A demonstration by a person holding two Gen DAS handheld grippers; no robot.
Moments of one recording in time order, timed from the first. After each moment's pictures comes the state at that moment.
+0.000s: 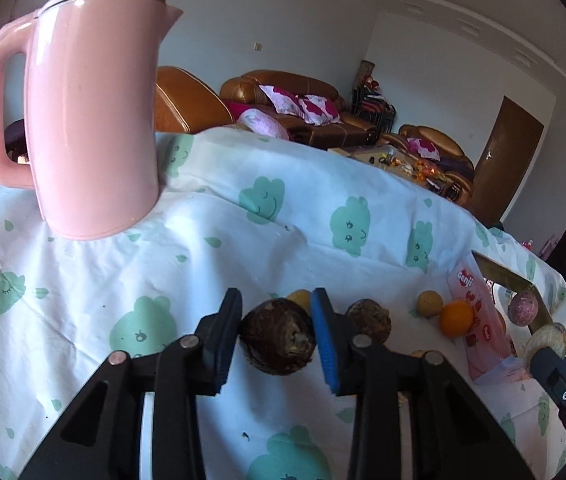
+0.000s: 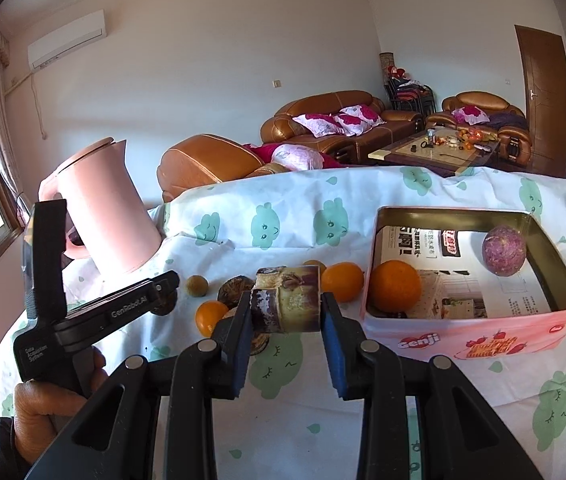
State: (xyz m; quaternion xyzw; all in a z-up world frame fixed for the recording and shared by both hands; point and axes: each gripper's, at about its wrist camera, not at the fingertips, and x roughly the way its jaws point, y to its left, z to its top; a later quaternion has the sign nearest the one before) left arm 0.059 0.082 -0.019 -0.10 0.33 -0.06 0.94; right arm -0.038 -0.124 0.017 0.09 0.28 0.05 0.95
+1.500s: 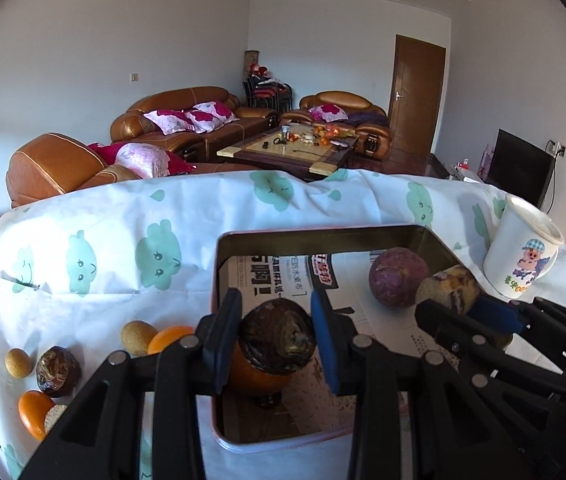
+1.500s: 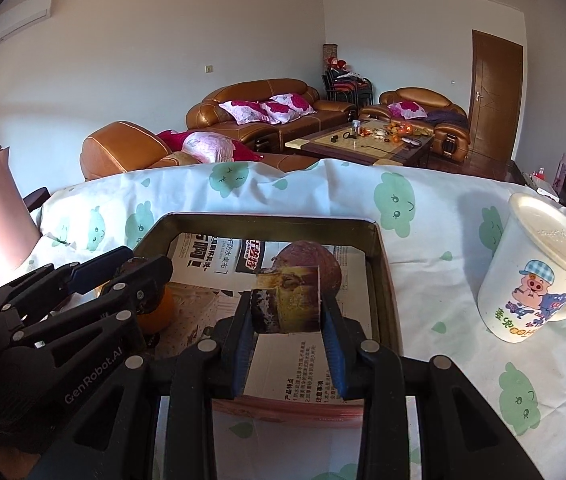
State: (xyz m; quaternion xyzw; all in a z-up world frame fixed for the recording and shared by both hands) left arm 0.049 -0.151 -0.008 0.04 0.30 -0.22 0.93; right arm -0.009 -0.275 0.000 0.05 0.33 -0.07 0.94
